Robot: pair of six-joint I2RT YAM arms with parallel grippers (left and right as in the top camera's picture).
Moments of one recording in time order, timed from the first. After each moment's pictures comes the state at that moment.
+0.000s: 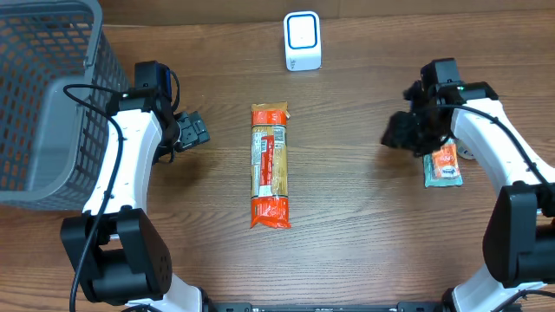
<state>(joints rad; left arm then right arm) 0.11 1.74 1.40 -1.04 -0.10 -0.36 0.13 1.82 1.35 -0.90 -0.37 0.27</state>
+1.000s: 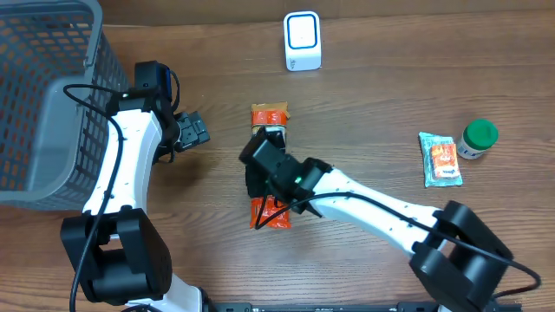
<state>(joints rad) 0.11 1.74 1.40 -1.04 -0.10 -0.36 0.95 1.89 1.34 -0.43 0.04 0.77</state>
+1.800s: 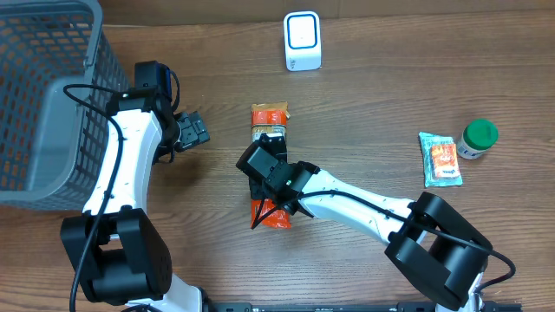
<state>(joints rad) 0.11 1.74 1.40 -1.04 -0.10 -0.36 0.96 1.98 1.34 -0.43 0.14 0.78</state>
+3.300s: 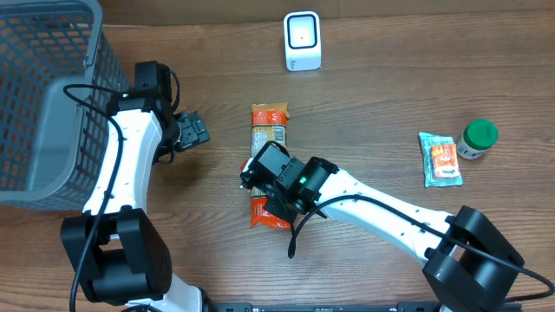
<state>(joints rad) 0.11 1.74 1.40 -1.04 -0.10 -0.36 0.94 1.84 1.34 -0.71 -0.05 -0.18</state>
